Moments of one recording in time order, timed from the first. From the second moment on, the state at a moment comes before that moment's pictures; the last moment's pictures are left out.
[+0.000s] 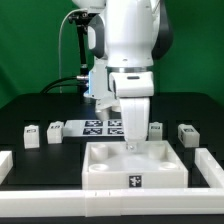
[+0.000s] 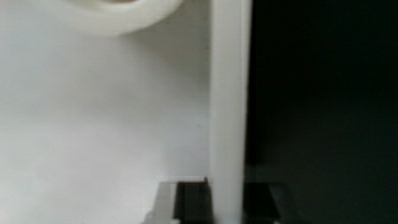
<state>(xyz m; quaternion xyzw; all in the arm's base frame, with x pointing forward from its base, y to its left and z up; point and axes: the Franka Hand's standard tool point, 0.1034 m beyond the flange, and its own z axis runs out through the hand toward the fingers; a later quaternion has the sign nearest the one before) 0.472 0.040 0.011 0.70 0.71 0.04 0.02</state>
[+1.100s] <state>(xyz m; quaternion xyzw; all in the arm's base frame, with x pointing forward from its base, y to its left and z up) 0.487 0.072 0.011 0.70 0.71 0.04 0.02</state>
